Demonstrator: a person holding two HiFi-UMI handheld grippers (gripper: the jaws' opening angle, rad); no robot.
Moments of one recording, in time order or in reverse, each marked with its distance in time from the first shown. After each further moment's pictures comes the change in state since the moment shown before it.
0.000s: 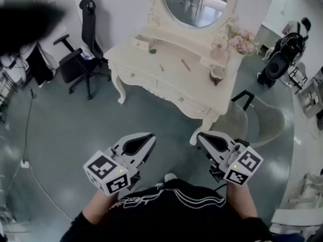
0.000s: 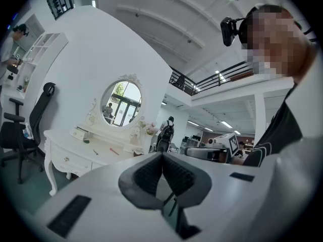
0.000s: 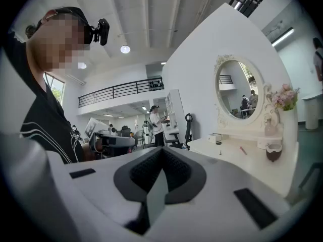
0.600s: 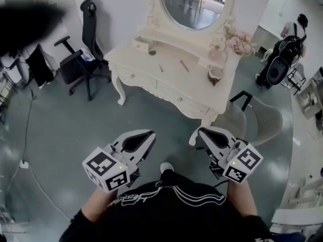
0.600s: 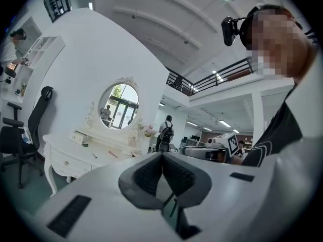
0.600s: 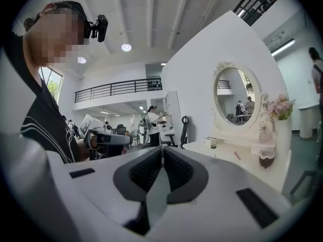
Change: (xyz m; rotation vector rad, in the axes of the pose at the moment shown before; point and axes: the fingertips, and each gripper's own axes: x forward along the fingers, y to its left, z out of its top) left arm -0.009 -0.016 0.009 0.032 -0.010 -0.010; right arm -0.010 0.006 0.009 -0.048 -0.009 -0.058
